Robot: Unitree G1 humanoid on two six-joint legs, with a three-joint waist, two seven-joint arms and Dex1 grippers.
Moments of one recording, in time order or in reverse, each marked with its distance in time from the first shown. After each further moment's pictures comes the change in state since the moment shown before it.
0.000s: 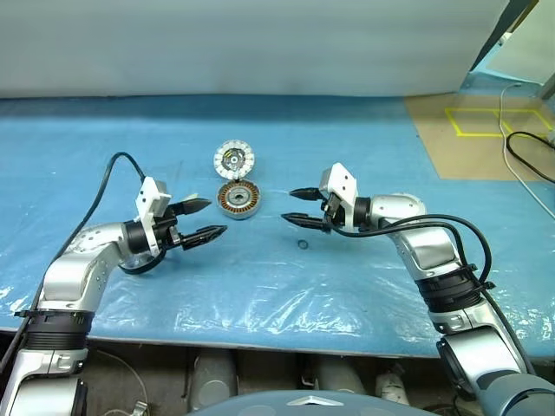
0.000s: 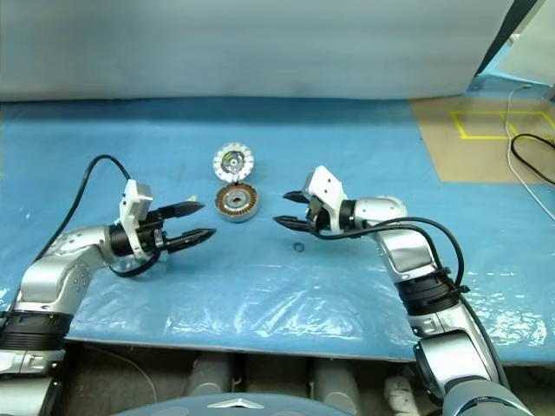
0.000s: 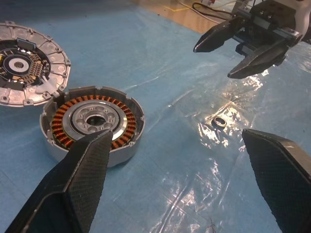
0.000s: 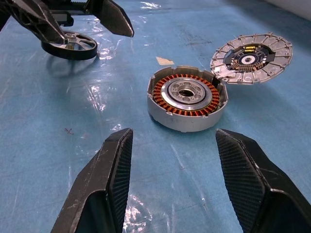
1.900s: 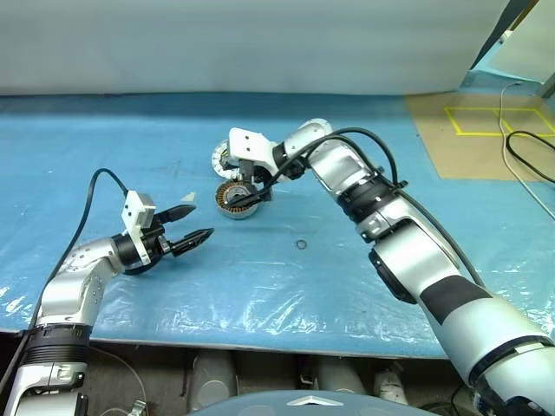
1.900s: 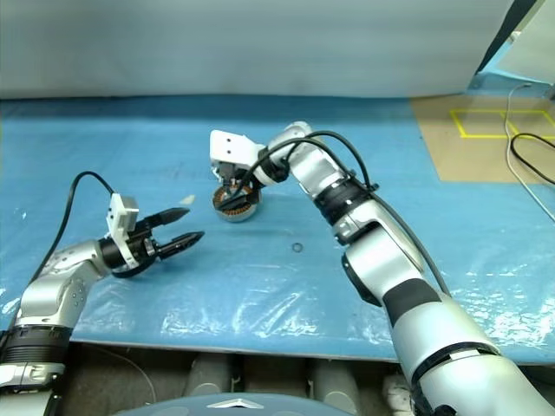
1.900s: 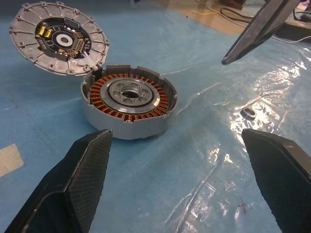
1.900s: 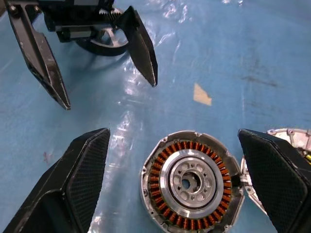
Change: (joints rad) left arm 0.093 -0.038 0.050 0.114 0.028 -0.180 -0.004; right arm -0.743 0.311 0.302 0.786 -0.274 -0.181 0.226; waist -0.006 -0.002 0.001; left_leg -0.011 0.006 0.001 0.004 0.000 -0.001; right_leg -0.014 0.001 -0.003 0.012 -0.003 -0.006
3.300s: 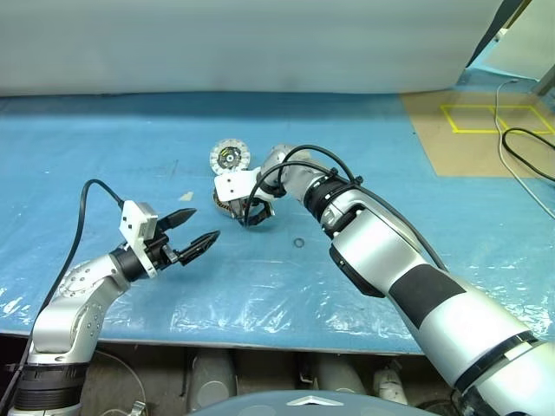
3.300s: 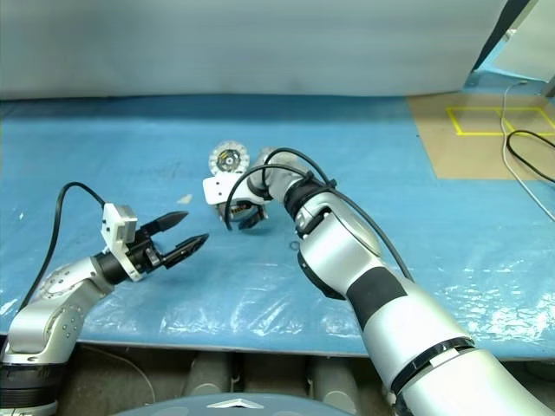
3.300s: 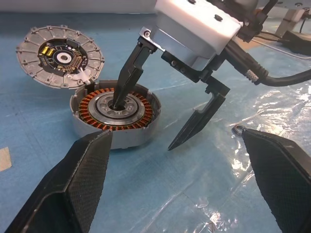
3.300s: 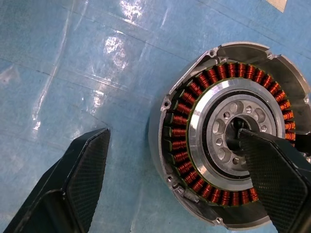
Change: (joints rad) left arm 0.182 -0.040 0.033 -0.341 -0.067 0.095 0.235; right arm -0.131 0.207 0.031 0.575 -0.392 -0.317 -0.159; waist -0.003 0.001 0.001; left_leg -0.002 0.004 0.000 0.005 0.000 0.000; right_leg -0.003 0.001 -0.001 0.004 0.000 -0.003
